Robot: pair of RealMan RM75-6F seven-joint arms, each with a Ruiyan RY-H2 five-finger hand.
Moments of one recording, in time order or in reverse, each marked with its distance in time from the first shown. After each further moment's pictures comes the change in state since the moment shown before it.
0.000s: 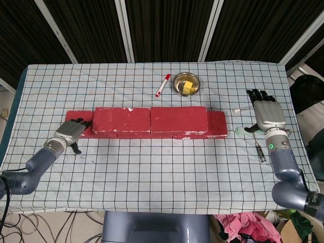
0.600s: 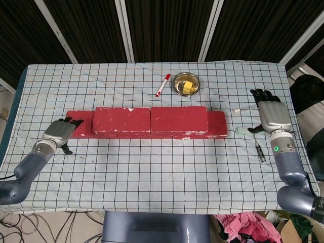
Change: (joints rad) left arm -0.008 0.130 0.047 -0.193 -0.089 0.148 0.067; right arm -0.056 0.042 0.014 -0.037 -0.059 0.027 0.030
